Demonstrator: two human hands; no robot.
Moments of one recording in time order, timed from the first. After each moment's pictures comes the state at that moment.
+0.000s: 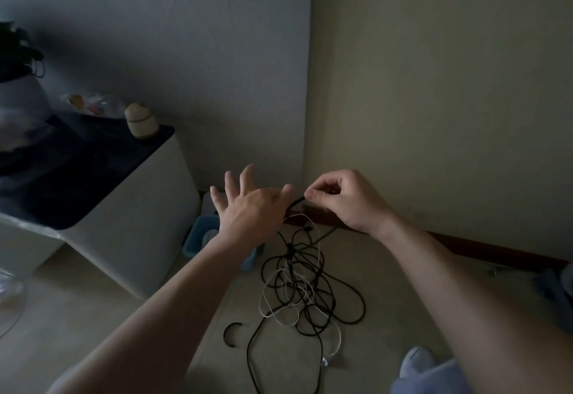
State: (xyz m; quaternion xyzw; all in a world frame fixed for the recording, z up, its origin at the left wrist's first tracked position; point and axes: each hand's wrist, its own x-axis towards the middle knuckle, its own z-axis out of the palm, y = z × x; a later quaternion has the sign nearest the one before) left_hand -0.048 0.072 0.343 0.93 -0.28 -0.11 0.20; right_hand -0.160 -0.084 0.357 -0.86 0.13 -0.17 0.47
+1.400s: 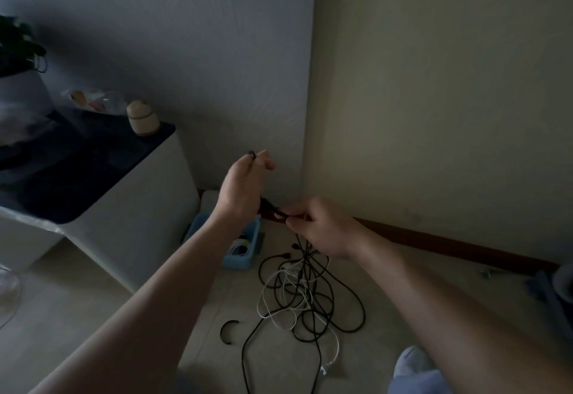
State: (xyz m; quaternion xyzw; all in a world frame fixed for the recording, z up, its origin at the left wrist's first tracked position) left_hand -0.041 0.080 0.369 0.69 -0.24 -0.16 0.66; right_hand -0.159 -0.043 0.339 -0.88 0.09 -0.03 0.46
